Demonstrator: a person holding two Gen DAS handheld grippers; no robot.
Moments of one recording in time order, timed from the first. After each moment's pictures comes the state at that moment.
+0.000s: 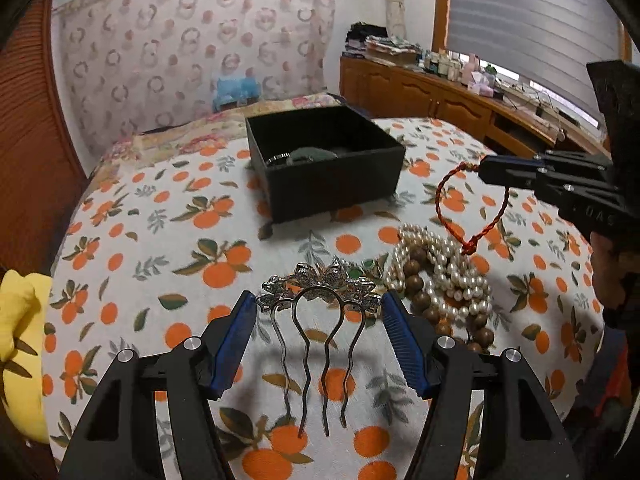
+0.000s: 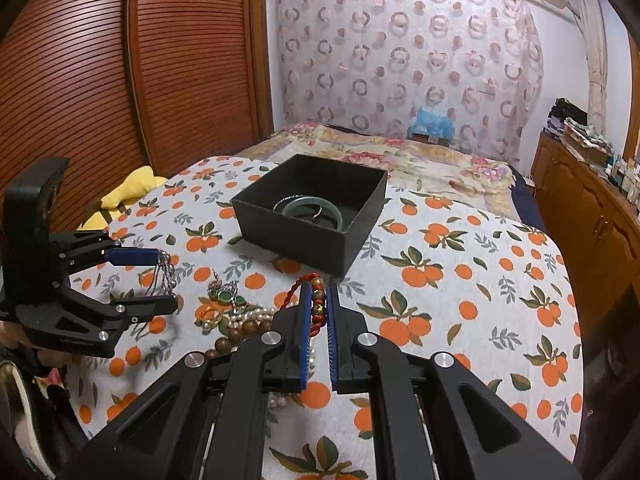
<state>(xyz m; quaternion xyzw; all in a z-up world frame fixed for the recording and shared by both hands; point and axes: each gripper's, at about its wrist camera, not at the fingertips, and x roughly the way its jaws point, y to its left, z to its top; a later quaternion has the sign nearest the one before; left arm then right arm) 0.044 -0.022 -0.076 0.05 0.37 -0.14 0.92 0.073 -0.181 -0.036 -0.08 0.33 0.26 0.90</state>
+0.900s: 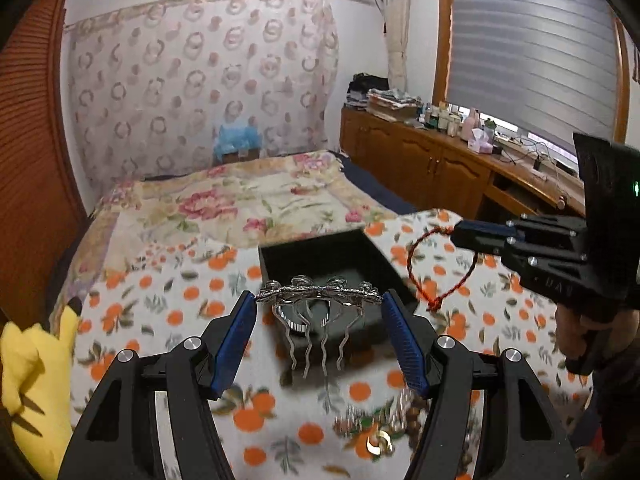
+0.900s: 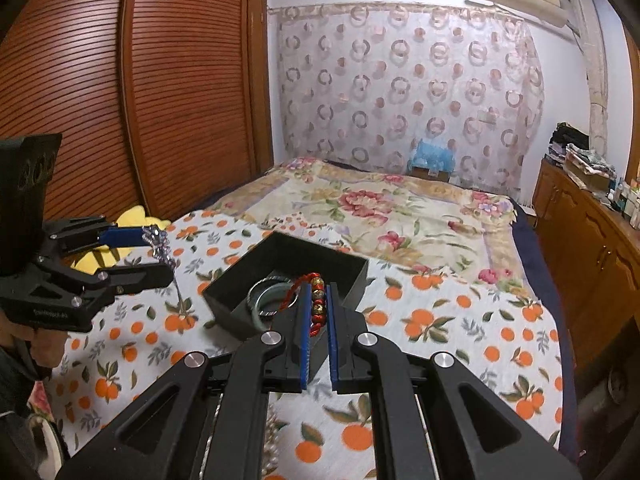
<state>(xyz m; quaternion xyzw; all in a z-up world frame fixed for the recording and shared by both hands) 0.113 -0.020 0.005 0.02 0.30 -0.15 0.94 0.143 -0.183 0.009 -0.06 0.28 0.27 0.92</state>
